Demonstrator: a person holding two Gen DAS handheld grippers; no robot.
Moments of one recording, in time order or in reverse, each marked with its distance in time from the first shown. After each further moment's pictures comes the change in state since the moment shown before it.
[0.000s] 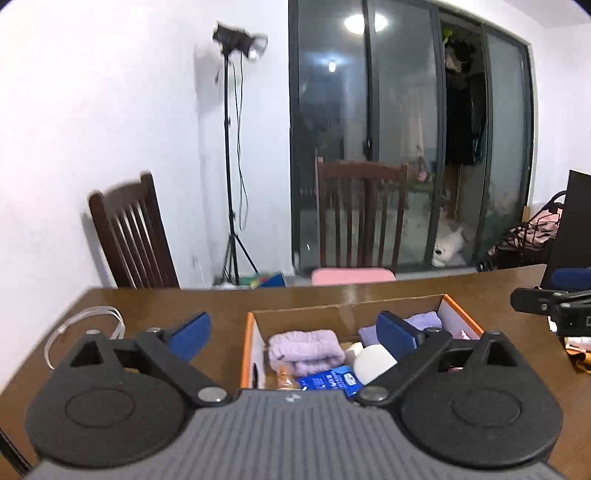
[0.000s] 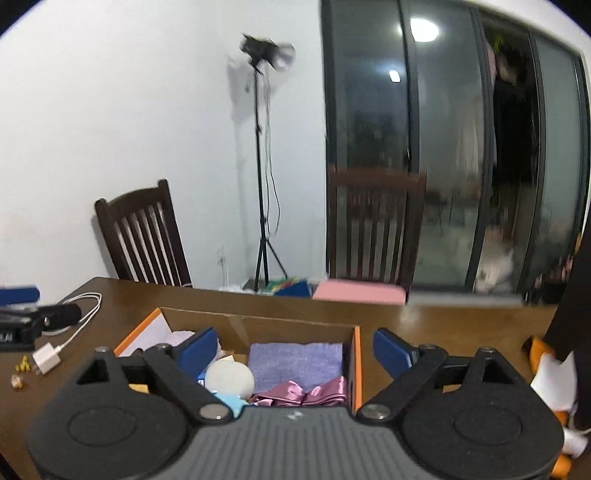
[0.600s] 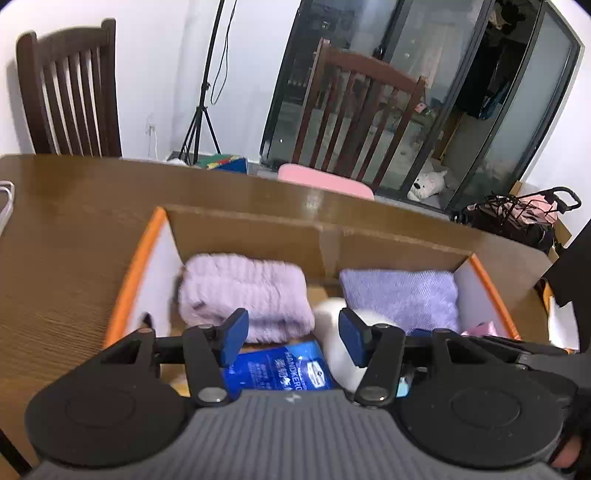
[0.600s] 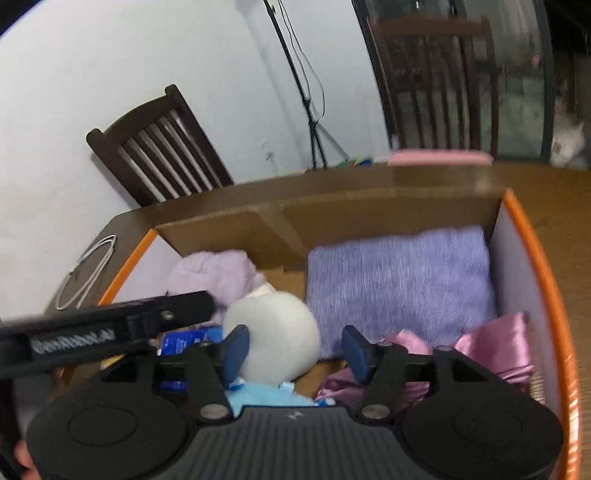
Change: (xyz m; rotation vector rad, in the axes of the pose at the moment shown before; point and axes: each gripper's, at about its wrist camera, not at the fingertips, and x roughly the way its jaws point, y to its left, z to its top) left arm 0.188 0.004 -0.017 -0.230 0.394 -0.151; right arm 0.202 0.028 -0.043 0.186 0.390 0.224
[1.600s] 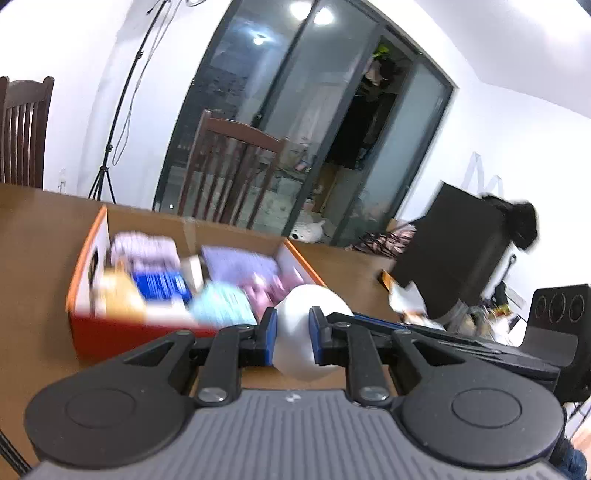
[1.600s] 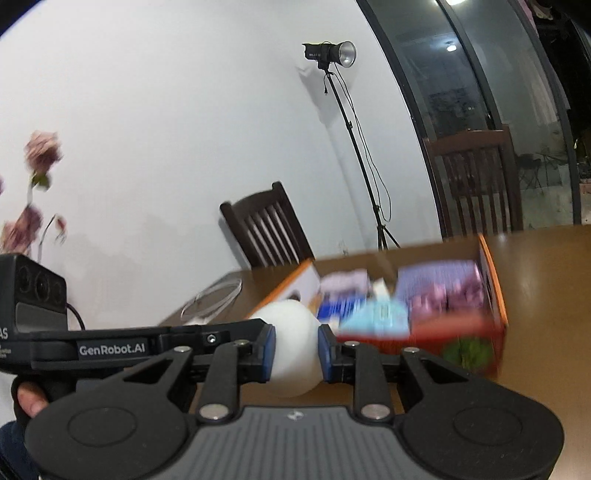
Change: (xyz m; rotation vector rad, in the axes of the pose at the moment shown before) left arm -0.163 -0.027 -0.122 0.079 -0.227 -0.380; right arm -0.210 0.040 -0.146 -0.087 -0.369 0.235
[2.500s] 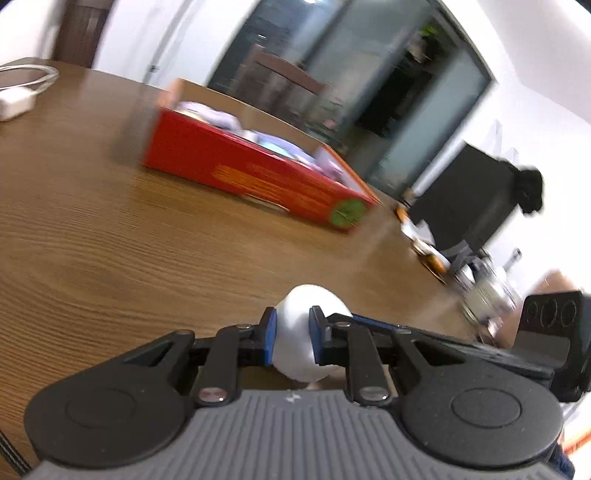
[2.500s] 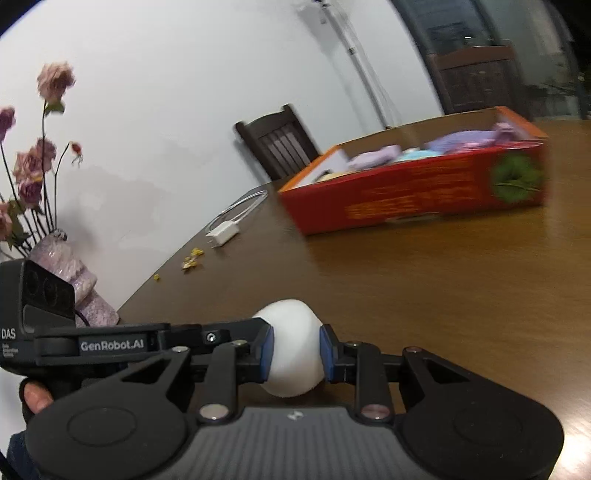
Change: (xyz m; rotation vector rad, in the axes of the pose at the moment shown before) left arm -0.072 0.016 -0.143 -0.163 0.155 0.000; right arm -0.023 0.045 -0.128 0.107 0.200 0.036
